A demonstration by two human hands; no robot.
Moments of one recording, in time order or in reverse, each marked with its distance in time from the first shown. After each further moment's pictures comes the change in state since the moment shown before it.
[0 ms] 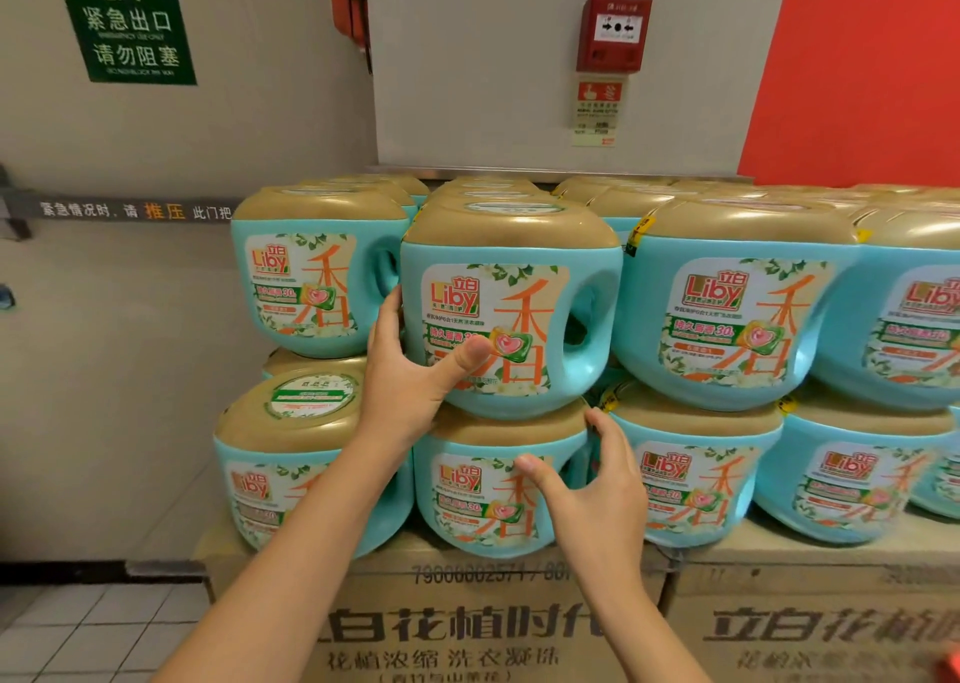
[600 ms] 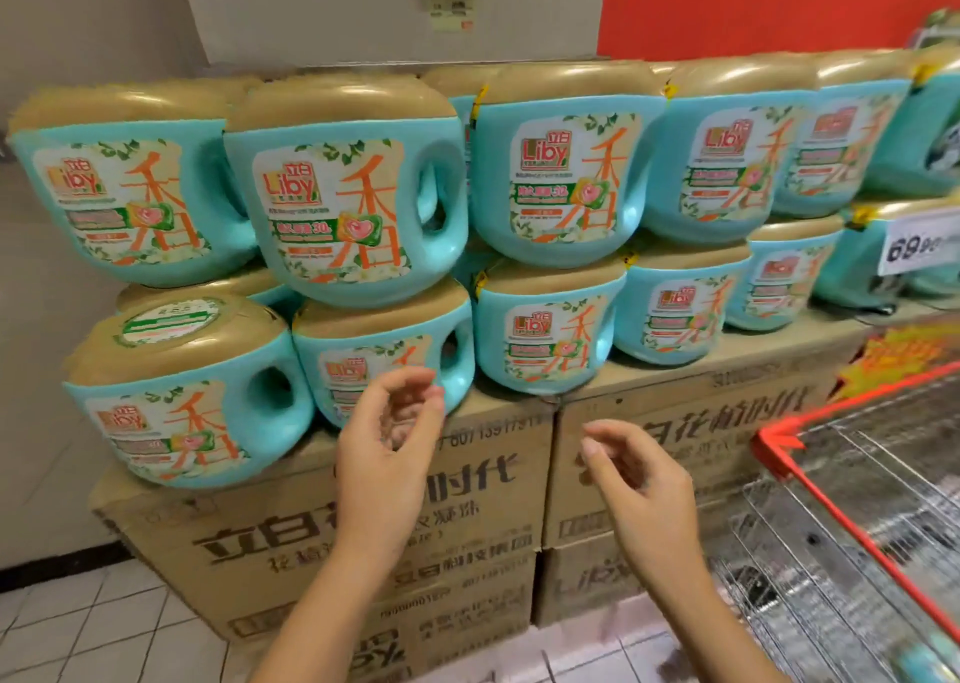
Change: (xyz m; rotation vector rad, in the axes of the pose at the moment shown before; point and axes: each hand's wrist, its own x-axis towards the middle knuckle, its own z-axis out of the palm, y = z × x) left_hand -0.158 -0.010 0.043 -0.127 -0.131 -0.042; right_hand -0.097 0.052 -0.130 0.227 0.023 0.185
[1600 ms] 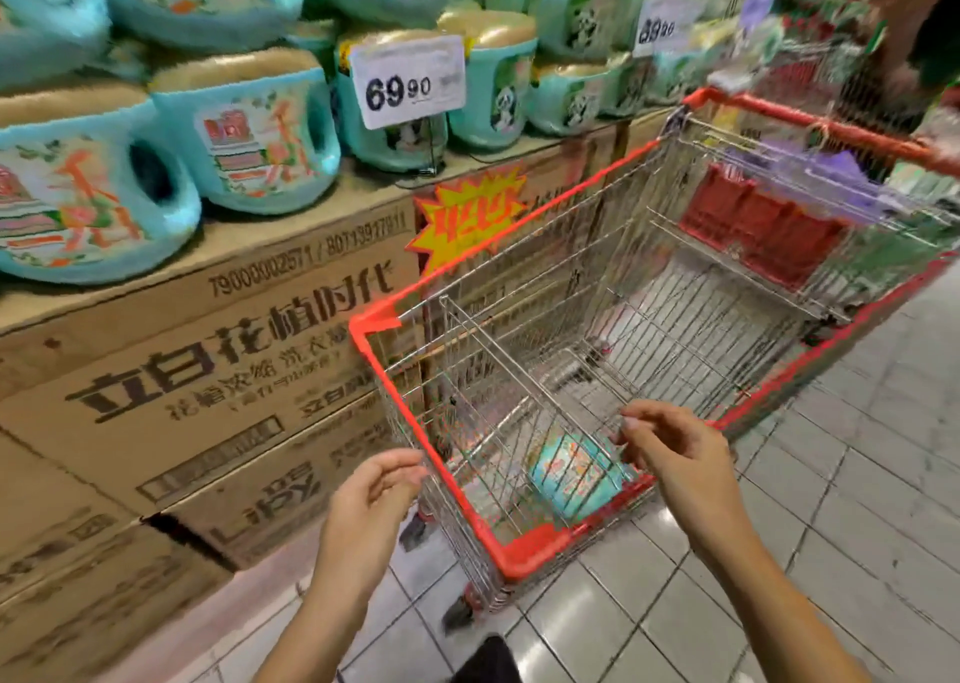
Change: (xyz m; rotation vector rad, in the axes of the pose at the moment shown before) left_hand -0.247 -0.055 0.413 -0.030 -0.526 -0.598; right_hand -0.043 0.133 -0.516 -0.076 0.373 0.367
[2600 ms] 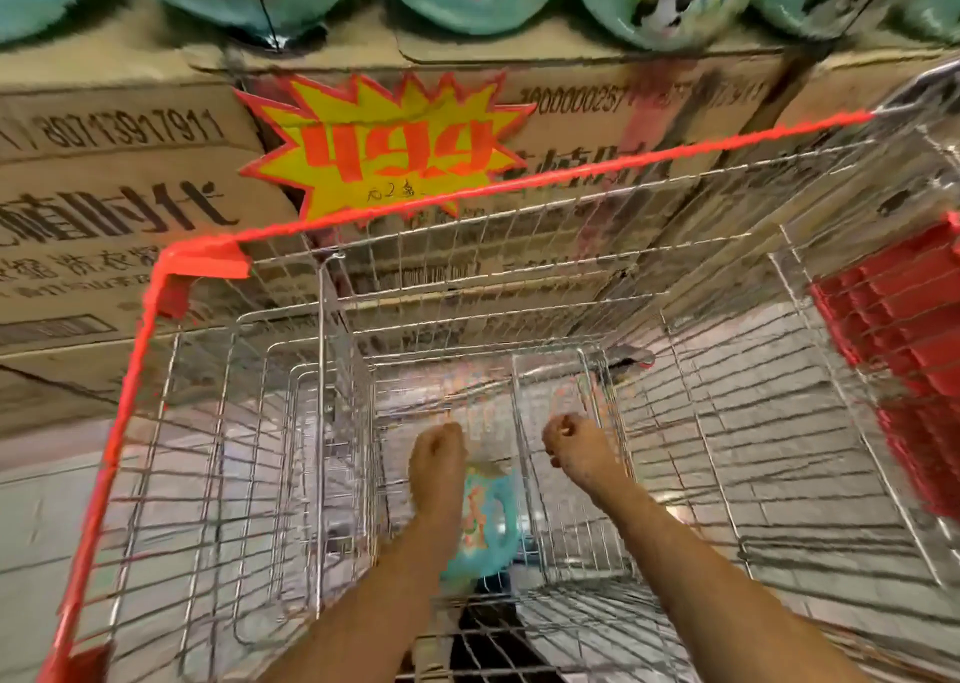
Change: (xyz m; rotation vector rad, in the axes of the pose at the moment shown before) left_hand 0.236 -0.076 0.350 -0.308 0.607 -0.625; right_hand 0.380 0.207 -0.037 -0.693 -0.724 0.438
